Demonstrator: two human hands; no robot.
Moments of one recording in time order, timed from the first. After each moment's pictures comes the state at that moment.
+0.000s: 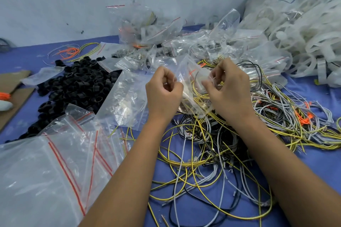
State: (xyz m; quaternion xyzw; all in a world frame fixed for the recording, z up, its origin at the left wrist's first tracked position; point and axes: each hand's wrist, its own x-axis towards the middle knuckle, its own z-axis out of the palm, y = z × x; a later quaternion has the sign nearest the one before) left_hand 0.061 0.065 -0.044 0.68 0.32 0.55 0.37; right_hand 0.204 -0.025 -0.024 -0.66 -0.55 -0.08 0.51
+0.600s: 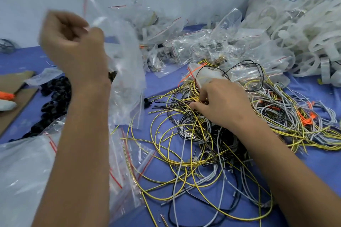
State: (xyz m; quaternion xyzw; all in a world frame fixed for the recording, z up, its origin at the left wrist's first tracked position) left_hand -0.030 0.099 0.075 0.51 0.39 0.72 0.26; right_hand 0.192 -0.031 -0.018 -0.76 -0.61 -0.09 0.19
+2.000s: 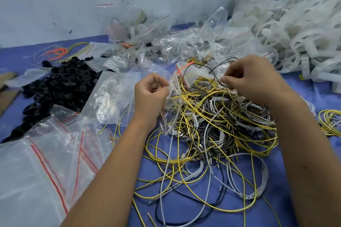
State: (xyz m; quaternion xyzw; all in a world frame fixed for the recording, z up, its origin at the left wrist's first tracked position) left_hand 0.057 0.060 -0.049 0.60 0.28 0.51 0.55; right_hand 0.265 -0.068 0.026 -0.78 -0.54 0.05 0.31
